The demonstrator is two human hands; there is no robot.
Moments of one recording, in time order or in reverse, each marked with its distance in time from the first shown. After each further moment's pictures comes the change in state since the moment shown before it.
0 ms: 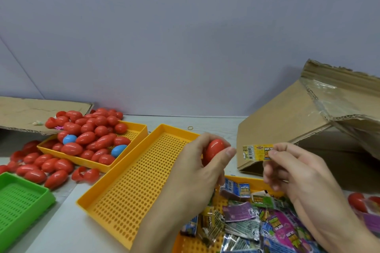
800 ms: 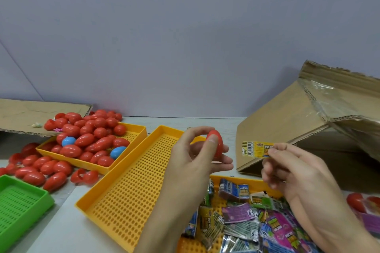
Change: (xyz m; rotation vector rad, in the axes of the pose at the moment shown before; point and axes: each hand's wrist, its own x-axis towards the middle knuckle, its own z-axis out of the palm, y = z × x) left_hand 0.005 0.001 0.007 -0.387 0.196 -0.012; right_hand -0.001 -0.004 0.003 0.127 0.013 0.019
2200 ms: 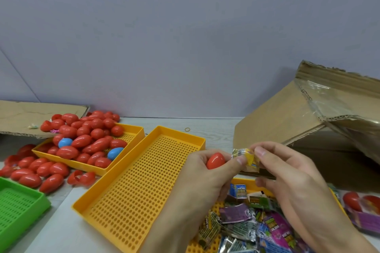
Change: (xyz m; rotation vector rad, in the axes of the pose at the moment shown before) left_hand -0.002 -0.016 0.005 0.041 -0.255 -0.179; right_hand 0.000 0.007 0.004 -0.037 -0.094 -0.040
